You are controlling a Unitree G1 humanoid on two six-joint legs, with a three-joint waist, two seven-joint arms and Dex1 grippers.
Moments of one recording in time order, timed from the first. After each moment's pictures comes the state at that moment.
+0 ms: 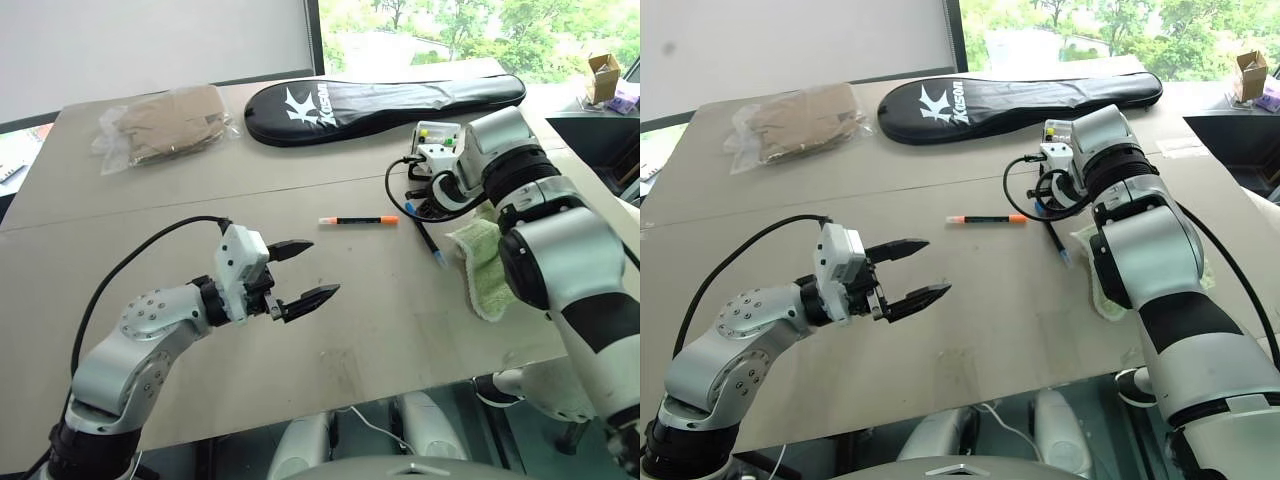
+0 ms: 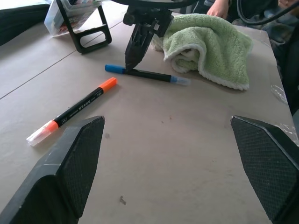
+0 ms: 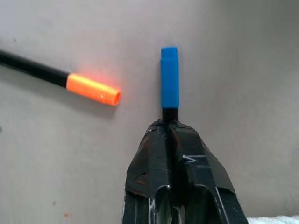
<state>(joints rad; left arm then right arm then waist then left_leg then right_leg) -0.02 0.69 0.11 -0.58 -0.62 0.52 -0.79 -1.47 -0.28 0.29 1.12 0.05 1.33 0.72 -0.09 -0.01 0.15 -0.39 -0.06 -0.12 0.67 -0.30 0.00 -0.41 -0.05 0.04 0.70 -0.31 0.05</state>
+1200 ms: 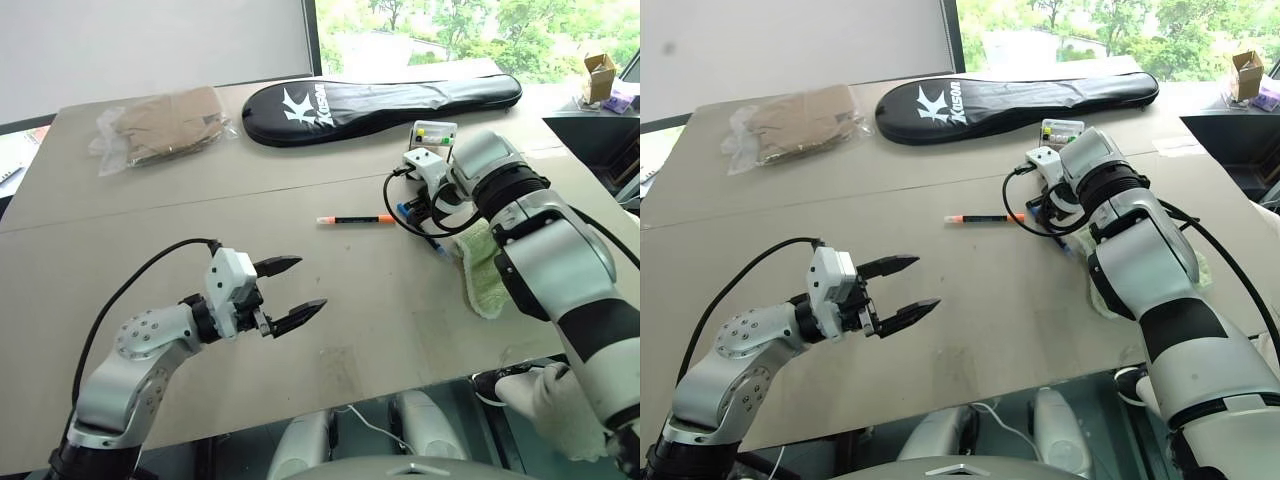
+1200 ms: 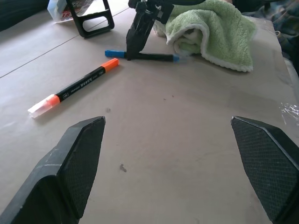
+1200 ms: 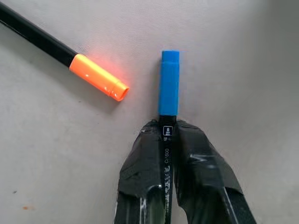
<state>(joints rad) 0.09 0.66 0.12 -0.48 -0.55 0.34 -0.87 -1.44 -0.25 0.43 1.18 0.00 1.03 0.85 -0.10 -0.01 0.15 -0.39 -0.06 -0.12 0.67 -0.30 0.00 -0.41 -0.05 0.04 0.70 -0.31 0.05</state>
